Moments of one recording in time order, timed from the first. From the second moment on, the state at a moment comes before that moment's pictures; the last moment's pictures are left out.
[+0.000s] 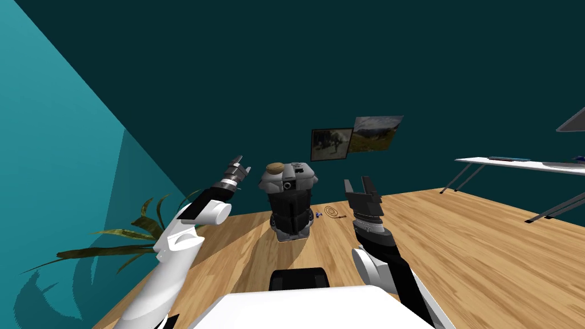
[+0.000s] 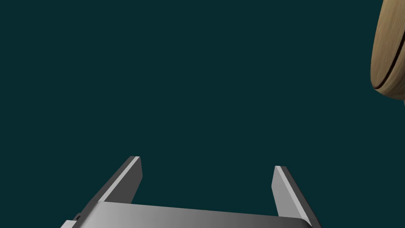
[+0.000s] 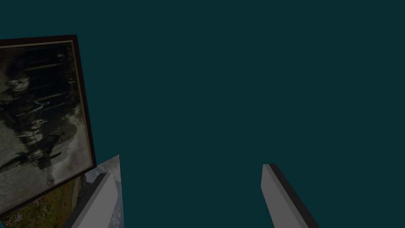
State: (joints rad) left arm -0.08 0.49 0.23 -2.22 0.28 0.30 0.22; right arm 0.51 0.00 0.00 -2.31 0.02 -0.61 -0.06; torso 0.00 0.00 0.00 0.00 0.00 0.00
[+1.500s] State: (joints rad) left arm -0.36 0.68 0.31 -2.10 0.45 0.72 0.25; right arm 0.51 0.00 0.00 -2.31 0.02 -0.61 -0.06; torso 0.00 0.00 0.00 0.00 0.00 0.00
